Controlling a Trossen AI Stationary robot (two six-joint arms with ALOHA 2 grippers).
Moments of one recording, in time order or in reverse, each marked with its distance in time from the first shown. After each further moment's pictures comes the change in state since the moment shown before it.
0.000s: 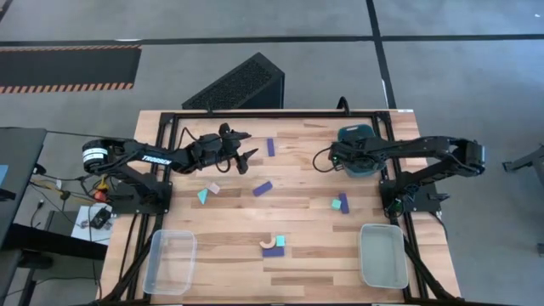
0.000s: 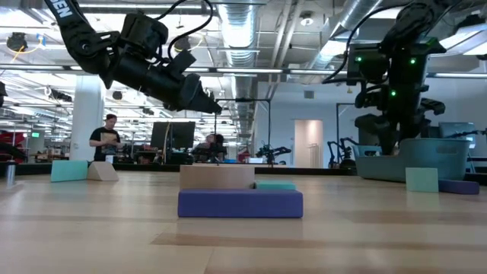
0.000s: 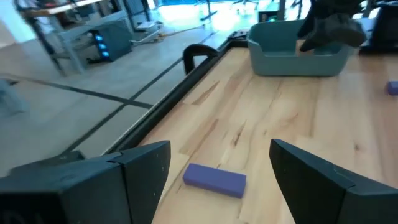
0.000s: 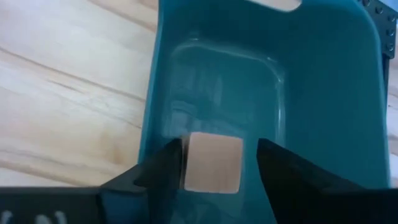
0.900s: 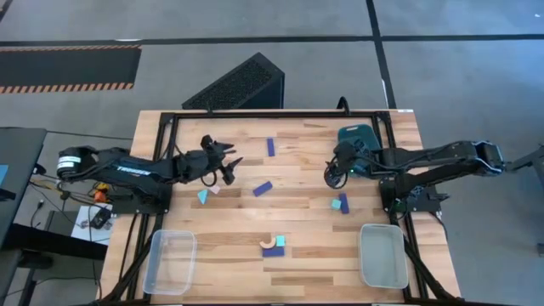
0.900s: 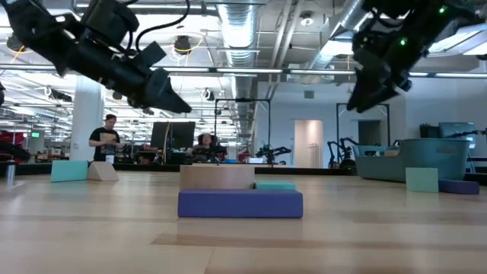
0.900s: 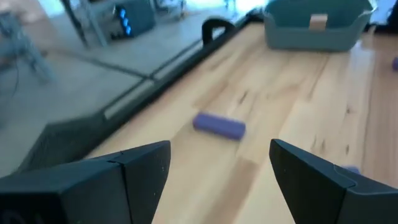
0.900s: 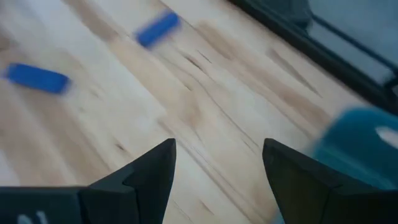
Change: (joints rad) left arm -0.189 -0.306 -0.151 -0.276 -0.271 -0.164; right arm 0.319 -0.258 0.001 0.335 -0.055 -0.346
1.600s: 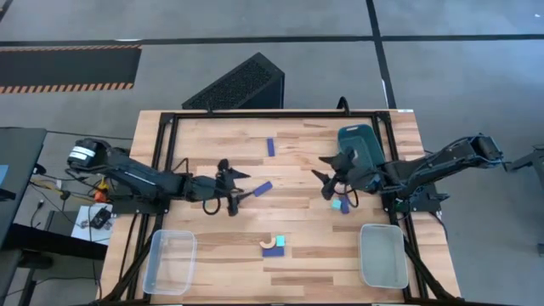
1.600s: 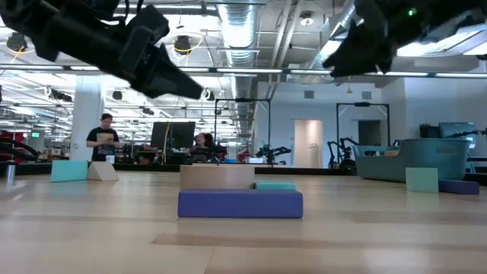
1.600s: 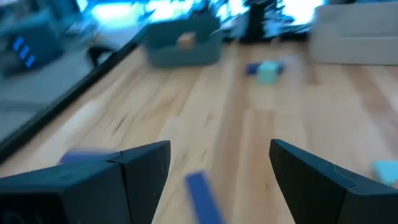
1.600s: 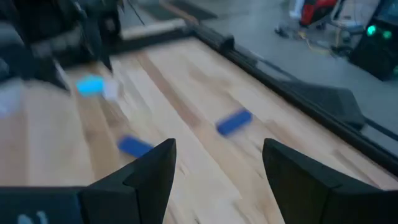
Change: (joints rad) left arm -0.323 0.194 0.085 0.176 0.056 0.049; right arm 0.217 -0.019 -0.094 0.531 0.154 -0.177
